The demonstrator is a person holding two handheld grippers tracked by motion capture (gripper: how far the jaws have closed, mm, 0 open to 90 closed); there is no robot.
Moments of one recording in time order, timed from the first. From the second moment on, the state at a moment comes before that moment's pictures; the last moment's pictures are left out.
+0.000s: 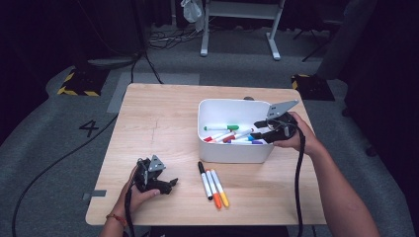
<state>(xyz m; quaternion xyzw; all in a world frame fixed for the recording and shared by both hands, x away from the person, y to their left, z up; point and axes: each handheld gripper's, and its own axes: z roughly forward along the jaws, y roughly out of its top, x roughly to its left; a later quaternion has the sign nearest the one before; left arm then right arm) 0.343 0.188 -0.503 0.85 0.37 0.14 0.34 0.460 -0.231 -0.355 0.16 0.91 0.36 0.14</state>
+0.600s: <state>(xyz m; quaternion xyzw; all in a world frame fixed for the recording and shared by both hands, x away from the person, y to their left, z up) 0.343 0.188 -0.503 0.85 0.37 0.14 0.34 0.394 -0.257 -0.340 0.21 0.86 0.44 0.18</state>
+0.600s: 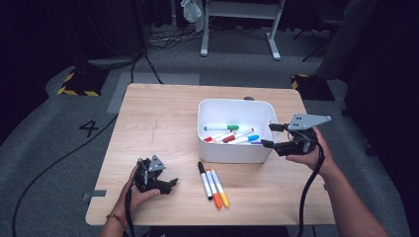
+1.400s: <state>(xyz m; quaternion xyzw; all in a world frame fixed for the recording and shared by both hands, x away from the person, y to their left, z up) 0.343 0.188 -0.503 0.85 0.37 0.14 0.34 0.336 -0.189 -0.443 0.15 0.90 0.41 0.09</state>
